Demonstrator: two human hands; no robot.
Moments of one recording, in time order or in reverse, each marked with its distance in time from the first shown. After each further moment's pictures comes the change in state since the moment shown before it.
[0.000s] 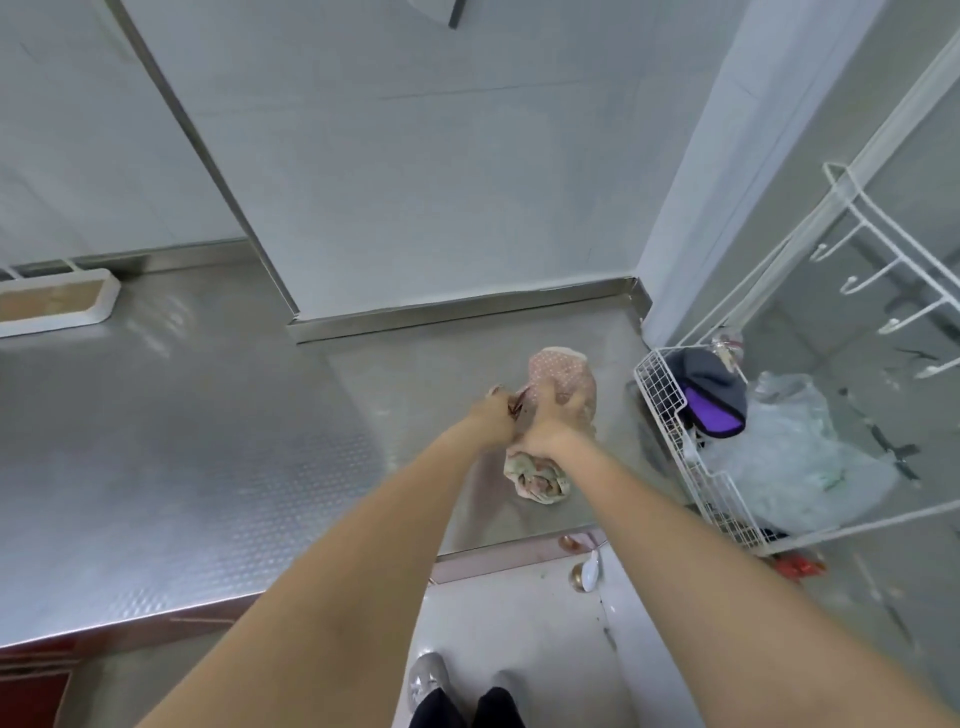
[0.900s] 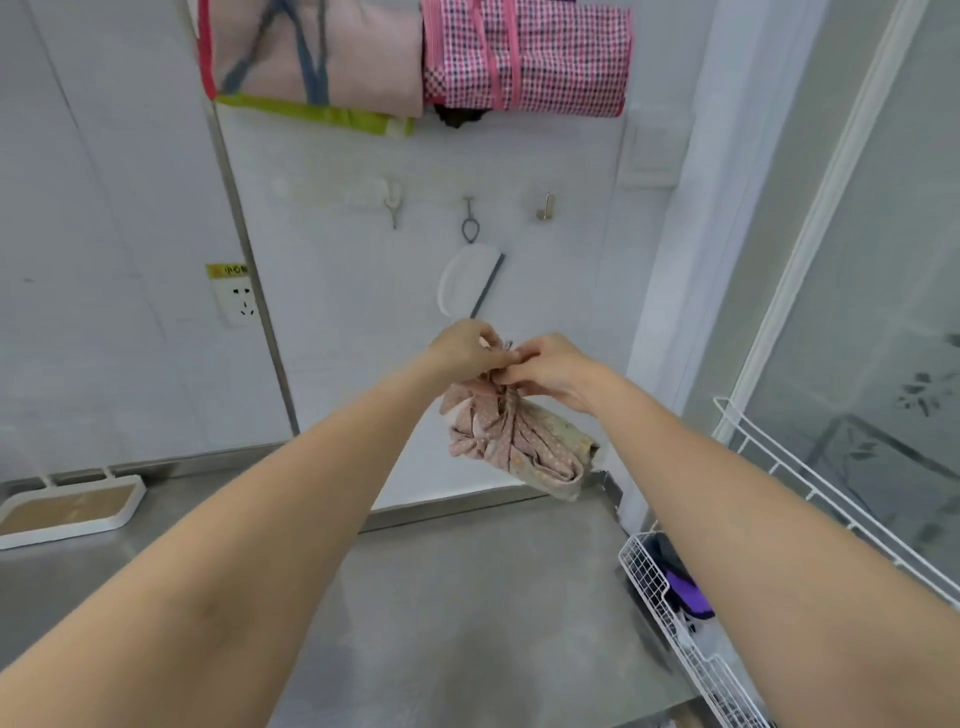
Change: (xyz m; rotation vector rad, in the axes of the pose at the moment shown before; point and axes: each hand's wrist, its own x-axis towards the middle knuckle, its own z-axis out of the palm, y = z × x) left_hand -0.123 0.125 -0.255 -0.297 0.342 0.474; right_hand -0.101 -0.131 -0.219 0.614 0.111 -0.624
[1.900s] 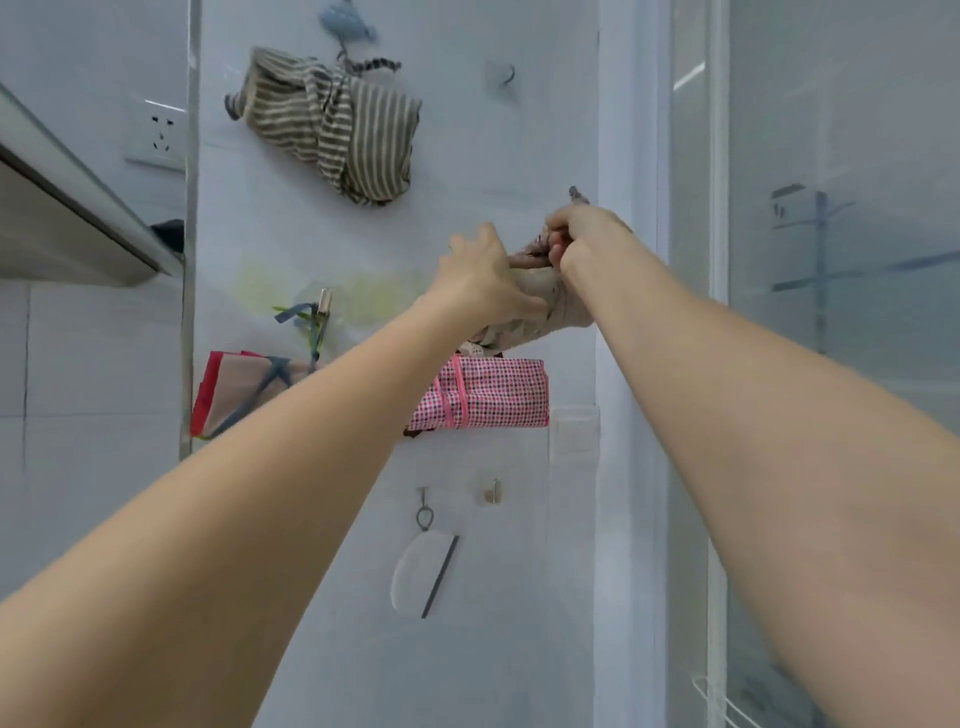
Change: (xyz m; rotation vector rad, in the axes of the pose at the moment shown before) left_hand -0.017 0.287 -0.131 0.485 0.593 0.580; right_hand -0.045 -0.341 -0.148 0.708 0.687 -0.447
